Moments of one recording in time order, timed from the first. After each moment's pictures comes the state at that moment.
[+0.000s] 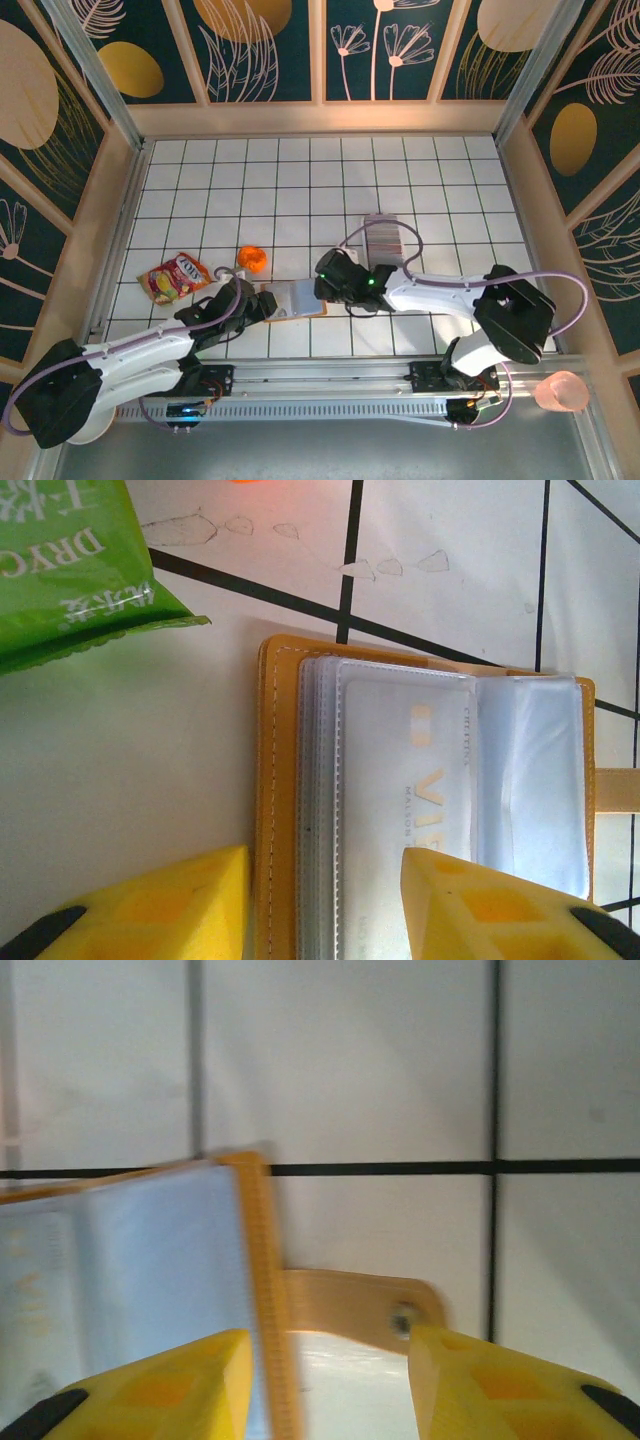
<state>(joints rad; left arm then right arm) -0.80 0.96 0.19 -0.07 -0.06 -1.06 1.04 1.48 0.76 -0.35 0.18 1.02</state>
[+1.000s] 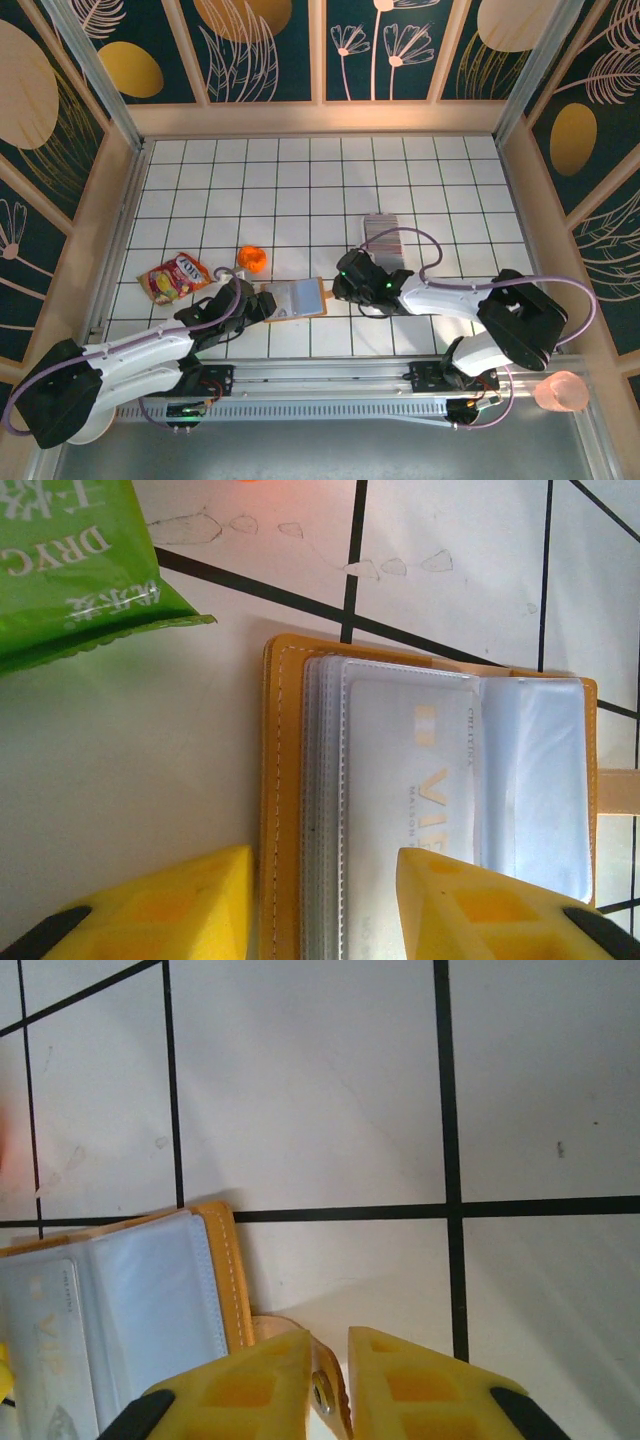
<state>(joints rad) -0.80 0.96 0.19 -0.06 -0.06 -1.06 0.95 1.42 0.61 -0.11 0.08 1.02</state>
